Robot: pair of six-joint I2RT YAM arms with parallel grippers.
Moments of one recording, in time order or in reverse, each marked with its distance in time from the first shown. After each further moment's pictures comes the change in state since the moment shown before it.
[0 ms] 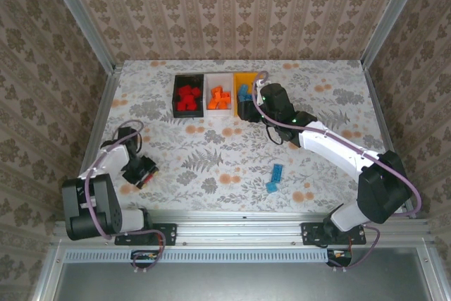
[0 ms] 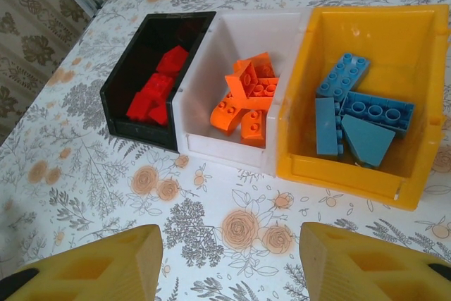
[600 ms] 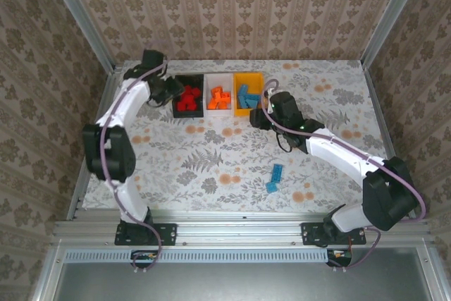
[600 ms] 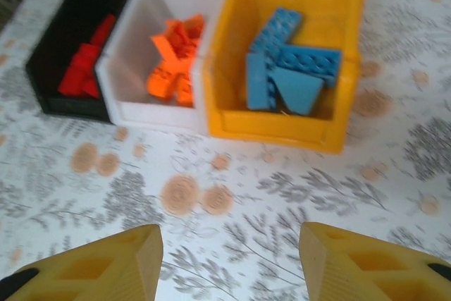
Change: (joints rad) left arm -0.272 0.605 1.035 0.048 0.074 0.096; right arm -0.066 -0.072 -0.158 -0.012 0.034 0.005
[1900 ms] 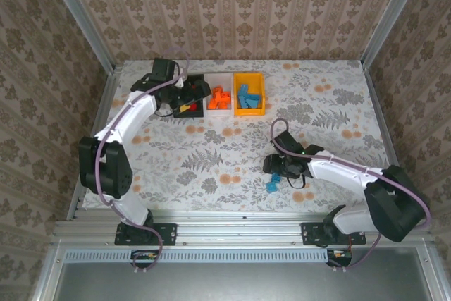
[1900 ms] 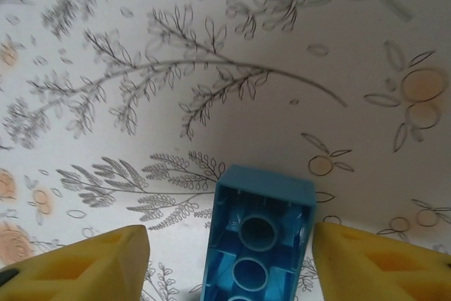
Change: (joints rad) left arm -0.115 -0.237 -0.263 0.155 0.255 0.034; right arm 0.098 -0.069 -0.305 -0.314 -0.057 0.377
